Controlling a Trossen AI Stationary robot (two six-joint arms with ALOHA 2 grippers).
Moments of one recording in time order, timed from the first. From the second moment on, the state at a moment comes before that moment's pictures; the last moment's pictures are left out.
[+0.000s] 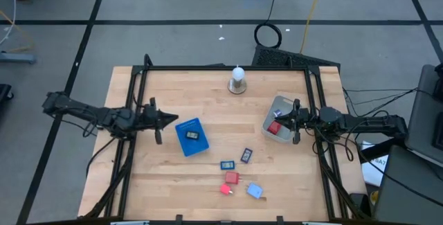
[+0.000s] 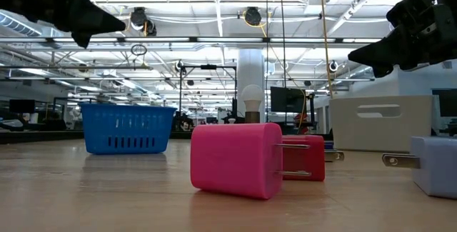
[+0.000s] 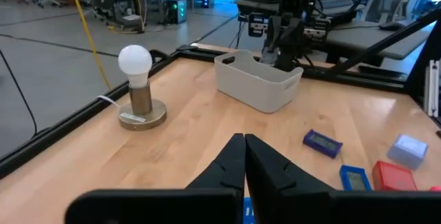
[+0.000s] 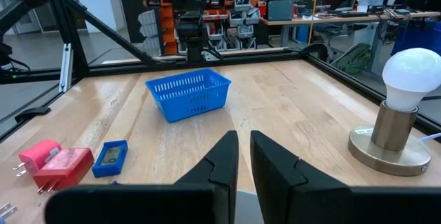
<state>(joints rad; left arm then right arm) -0.27 0.47 0.28 0.03 -0.50 -0.16 -0.02 0.14 0.02 0.04 0.07 0.07</state>
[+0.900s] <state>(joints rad) -0.27 0.43 0.26 -0.03 -0.49 -0.18 -0.02 0.14 0.02 0.04 0.07 0.08</state>
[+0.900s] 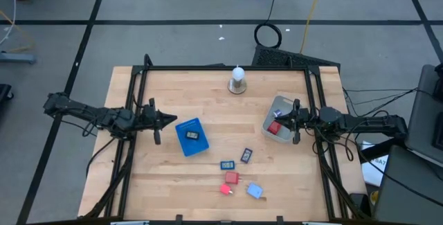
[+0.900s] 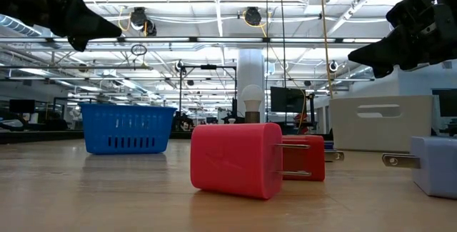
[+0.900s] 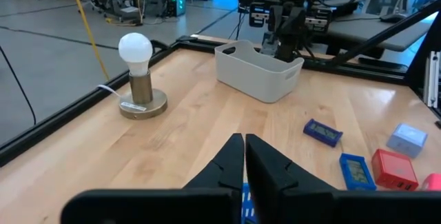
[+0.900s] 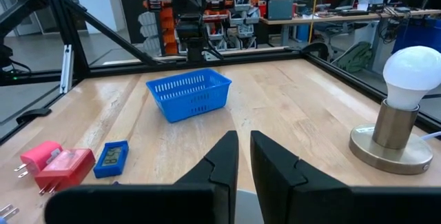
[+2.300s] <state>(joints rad) -0.27 0.43 0.26 -0.08 -0.37 -0.32 0.46 0.82 0.37 0.16 0.30 0.12</state>
